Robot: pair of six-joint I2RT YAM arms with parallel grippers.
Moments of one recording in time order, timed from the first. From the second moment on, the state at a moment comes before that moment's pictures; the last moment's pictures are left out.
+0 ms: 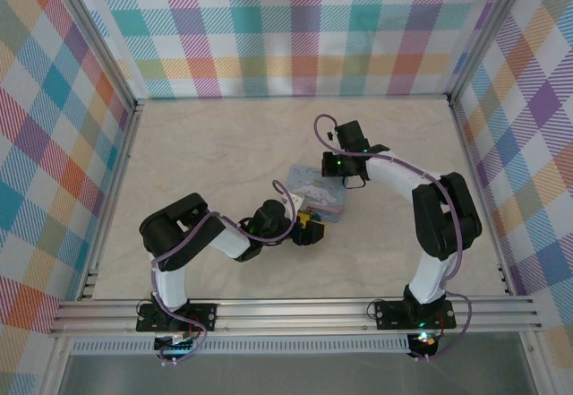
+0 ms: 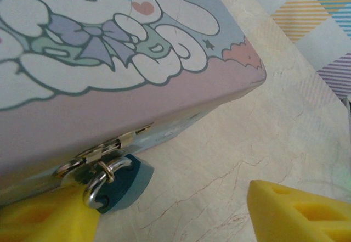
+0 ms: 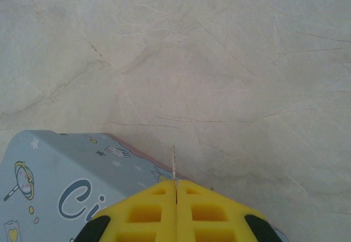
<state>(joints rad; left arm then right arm) -0.87 1.87 0.60 0.87 0.26 -0.52 0.44 1.79 1.21 -0.35 -0.13 0.34</state>
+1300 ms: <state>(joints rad) -0.87 1.88 0.62 0.86 0.27 -0.54 0.42 1.55 0.98 -0.46 0.01 0.44</state>
